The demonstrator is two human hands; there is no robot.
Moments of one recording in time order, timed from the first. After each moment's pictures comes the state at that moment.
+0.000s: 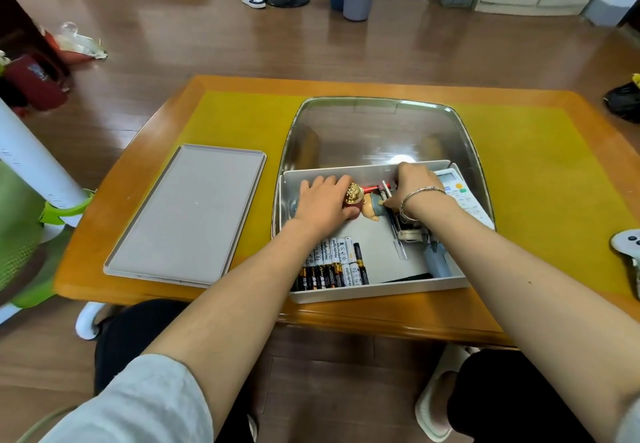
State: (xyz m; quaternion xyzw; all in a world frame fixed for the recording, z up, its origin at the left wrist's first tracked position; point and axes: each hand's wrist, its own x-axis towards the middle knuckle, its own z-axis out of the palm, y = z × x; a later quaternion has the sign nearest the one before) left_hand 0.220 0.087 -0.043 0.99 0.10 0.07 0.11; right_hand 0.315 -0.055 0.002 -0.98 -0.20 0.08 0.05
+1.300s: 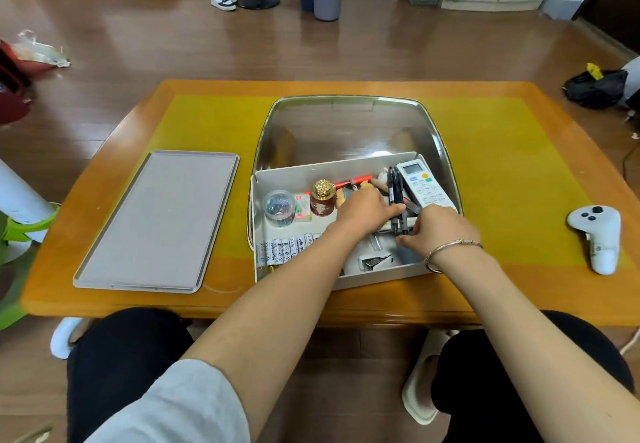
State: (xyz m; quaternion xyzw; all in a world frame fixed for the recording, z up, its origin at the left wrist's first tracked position) left_hand 0.247 -0.018 -0.017 0.92 0.13 -0.06 0.37; right_hand 0.242 -0.150 0.012 -0.99 -0.13 0.07 0.02
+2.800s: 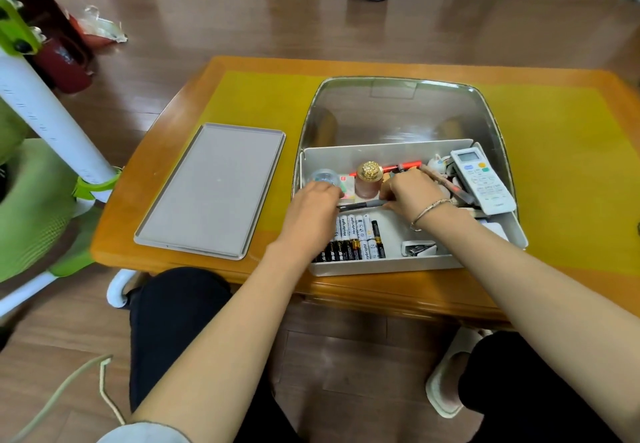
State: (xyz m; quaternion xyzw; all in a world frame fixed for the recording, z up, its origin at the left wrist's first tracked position) left_hand 0.125 0.078 -0.017 0.98 0.12 0.11 0.12; right_hand 0.257 -0.057 -0.002 -0.91 -0.41 0.07 0.02
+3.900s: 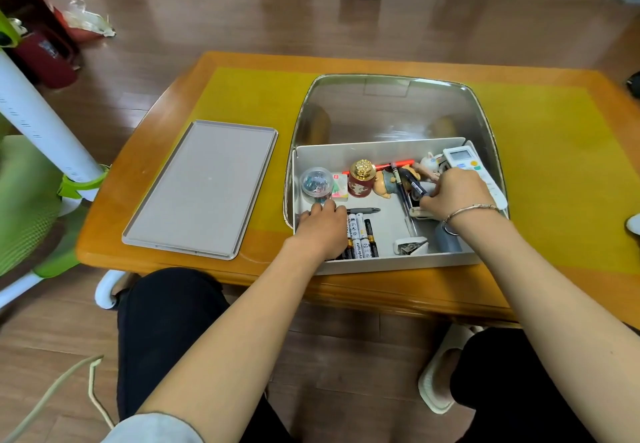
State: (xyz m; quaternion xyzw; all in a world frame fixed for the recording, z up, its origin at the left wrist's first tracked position) left_hand 0.143 0.060 -0.039 0.97 0.14 -0.17 0.11; right_hand 0.267 -0.108 0.004 -0.98 -0.15 0.05 0.09
